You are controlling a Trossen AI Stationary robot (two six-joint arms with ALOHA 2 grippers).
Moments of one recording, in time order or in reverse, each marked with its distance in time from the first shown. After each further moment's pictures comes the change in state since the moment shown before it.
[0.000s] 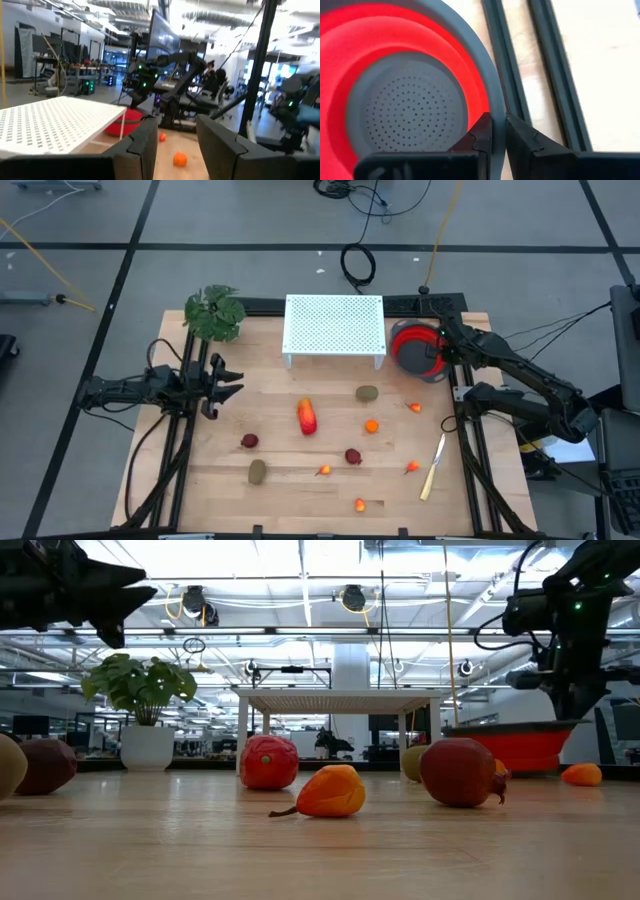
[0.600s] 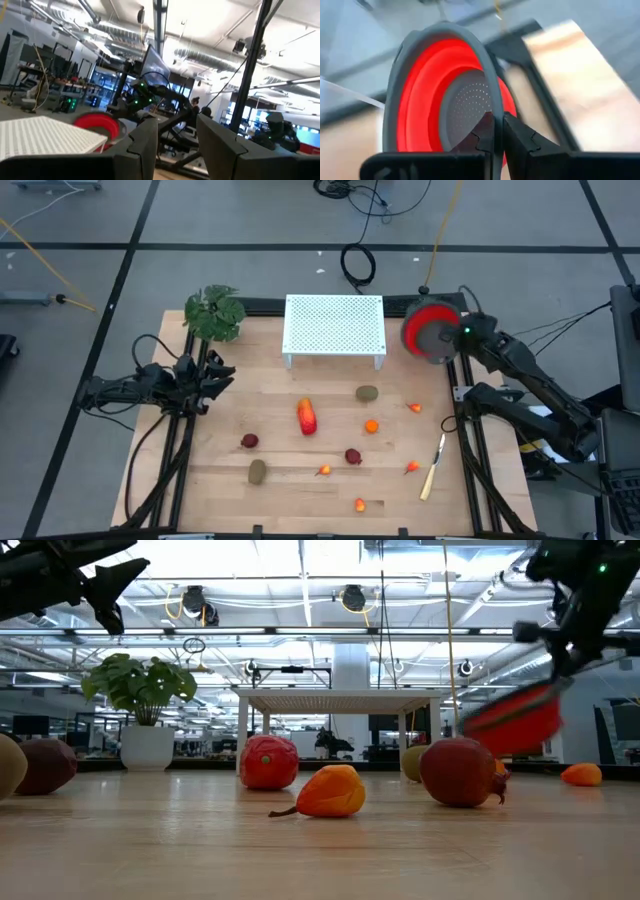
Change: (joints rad) left arm 0.000 0.000 0.000 0.172 0.000 -0.129; right arm 0.001 -0.242 0.092 0.077 0.107 0.057
